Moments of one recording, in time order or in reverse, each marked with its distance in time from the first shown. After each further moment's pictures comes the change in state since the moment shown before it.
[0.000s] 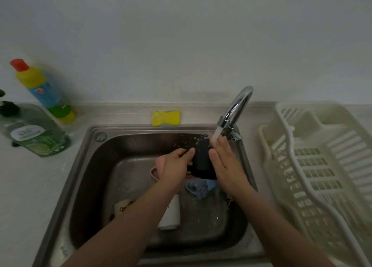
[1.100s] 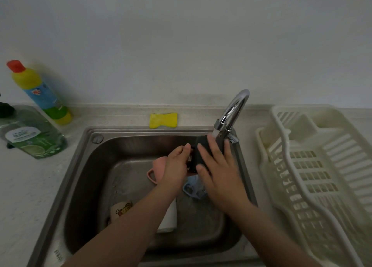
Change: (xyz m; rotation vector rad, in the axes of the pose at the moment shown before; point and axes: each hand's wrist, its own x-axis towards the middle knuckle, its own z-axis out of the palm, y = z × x) left_hand -0.013 0.016 0.018 -0.165 -0.022 0.081; right_hand -0.017 -0.010 0.003 -0.435 0.020 -0.155
